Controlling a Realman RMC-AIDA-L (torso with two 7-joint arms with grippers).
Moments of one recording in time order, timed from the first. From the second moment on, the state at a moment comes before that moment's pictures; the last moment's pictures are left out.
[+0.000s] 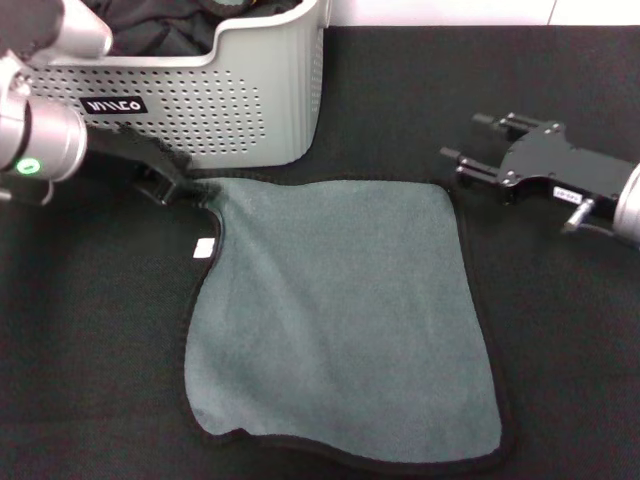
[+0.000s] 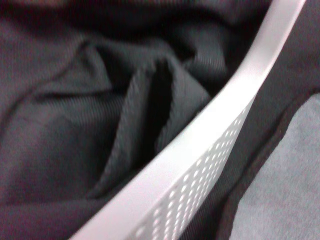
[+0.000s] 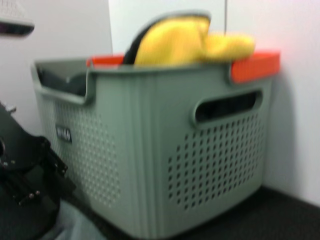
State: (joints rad) left arm -0.56 -2.09 0.97 1.09 2.45 1.32 -1.97; right arm 0.52 2.02 -1.47 -0.50 -1.02 -0.99 0.99
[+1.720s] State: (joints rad) left arm -0.37 -1.99 0.86 0.73 1.65 1.96 -1.13; right arm 0.54 2.02 -1.41 -0.52 -1.24 -1.62 1.10
